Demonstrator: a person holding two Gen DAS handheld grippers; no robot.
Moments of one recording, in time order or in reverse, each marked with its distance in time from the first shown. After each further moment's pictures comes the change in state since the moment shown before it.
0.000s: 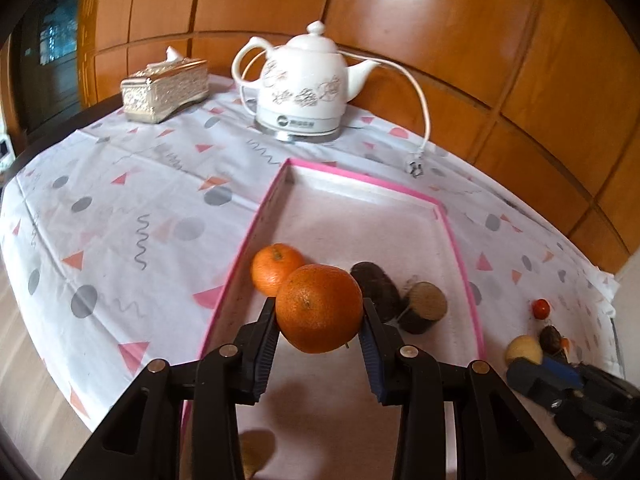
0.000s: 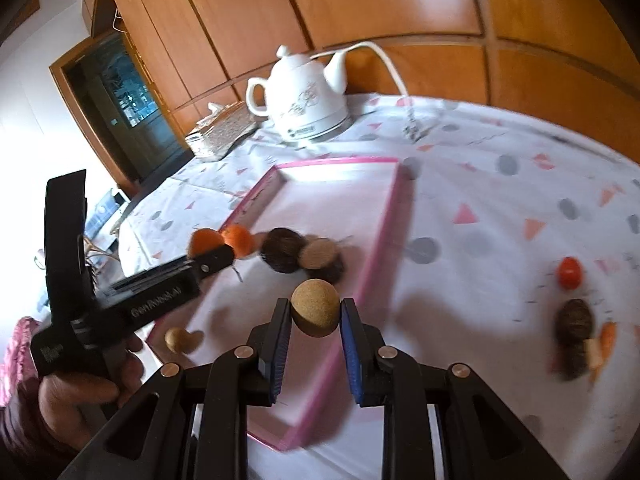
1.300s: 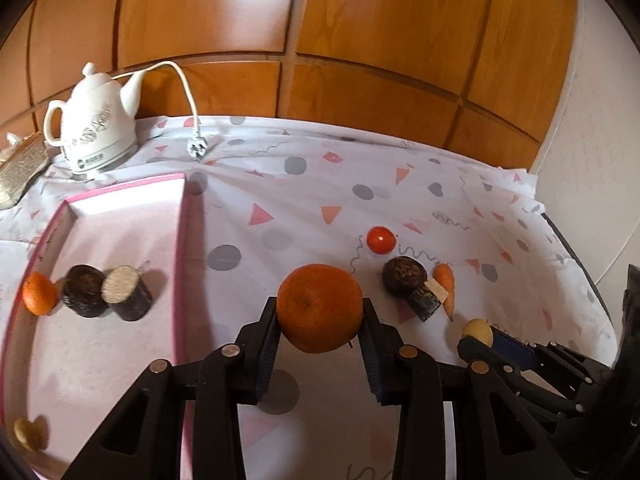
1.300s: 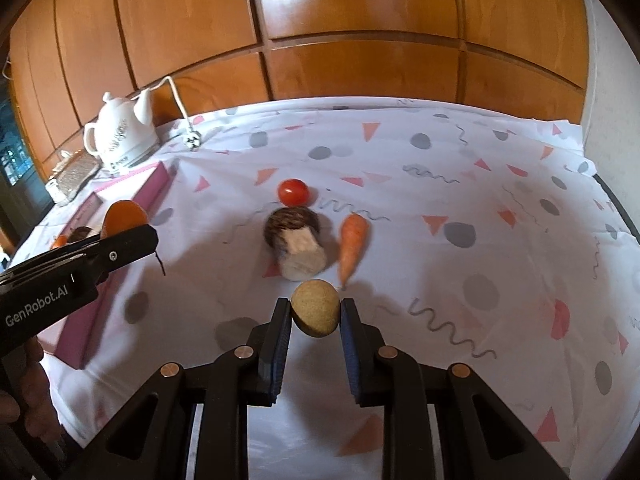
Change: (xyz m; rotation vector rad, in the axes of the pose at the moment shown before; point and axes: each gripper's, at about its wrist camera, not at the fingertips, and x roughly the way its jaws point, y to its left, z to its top) left arm -0.003 -0.192 -0.054 0.374 0.011 -0.282; right arm -0.091 -0.129 -0.093 0.218 -0.137 -0.478
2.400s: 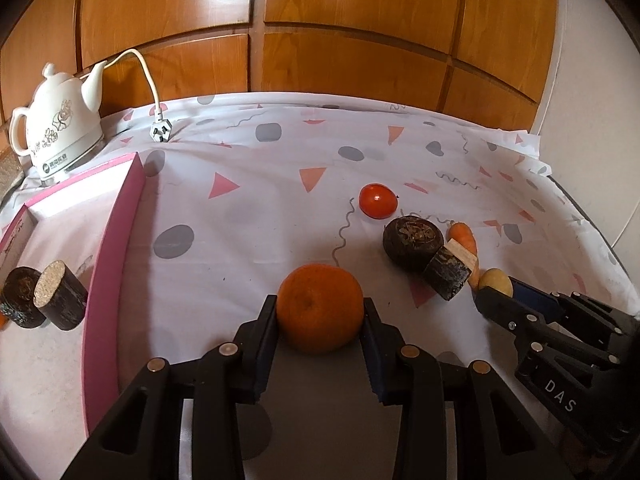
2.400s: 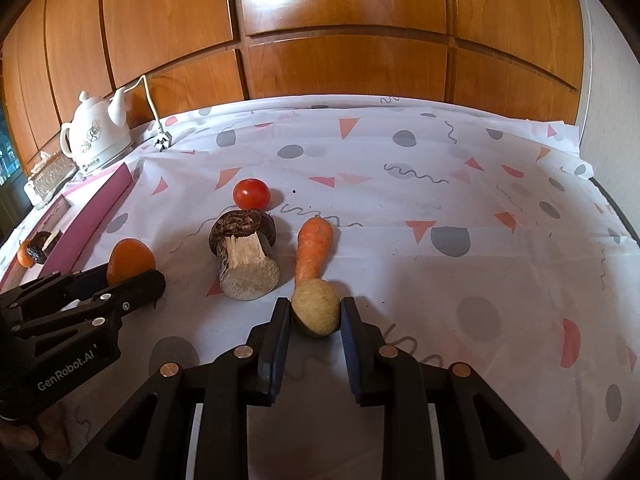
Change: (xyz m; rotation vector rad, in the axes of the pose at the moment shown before) left arm 0.063 -0.016 -0.023 0.103 0.035 -0.007; right arm 0.039 -0.023 -0.001 -0.003 -0.033 -0.072
